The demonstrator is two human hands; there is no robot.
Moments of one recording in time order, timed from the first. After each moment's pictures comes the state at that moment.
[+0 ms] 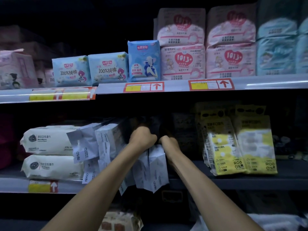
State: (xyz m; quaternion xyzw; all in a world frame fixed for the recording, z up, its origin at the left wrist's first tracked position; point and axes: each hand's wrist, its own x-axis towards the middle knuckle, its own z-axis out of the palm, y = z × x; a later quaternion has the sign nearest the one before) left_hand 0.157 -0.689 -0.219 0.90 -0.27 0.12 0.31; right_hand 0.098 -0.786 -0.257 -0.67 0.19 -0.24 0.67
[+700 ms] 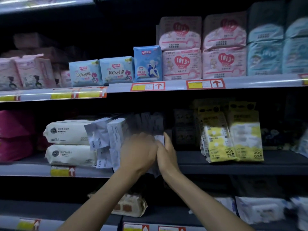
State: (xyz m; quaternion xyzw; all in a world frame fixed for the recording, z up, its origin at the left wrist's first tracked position) left_hand 0.091 -0.629 -0.284 0.85 -0.33 0.37 0.19; right_hand 0.032 -0.724 -0.293 -0.70 0.09 -0.35 0.61
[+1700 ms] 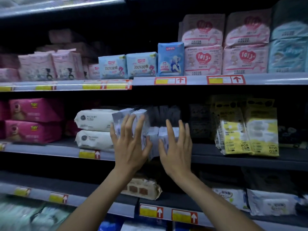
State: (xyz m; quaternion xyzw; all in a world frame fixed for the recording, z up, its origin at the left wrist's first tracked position) left_hand 0.104 -0.547 -0.307 0.73 -0.27 0.60 0.18; right_hand 0.035 -0.698 -0.331 -0.85 0.10 -0.51 0.12
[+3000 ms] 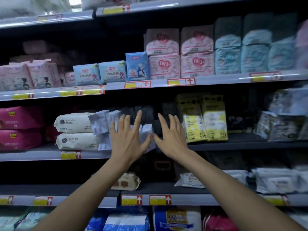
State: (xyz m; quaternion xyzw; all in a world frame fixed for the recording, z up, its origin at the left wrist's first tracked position) left_hand 0.024 -0.593 -0.282 0.83 -0.29 0.47 0.10; right_hand -0.057 -0.754 -0.281 -0.92 0.12 -0.36 0.10
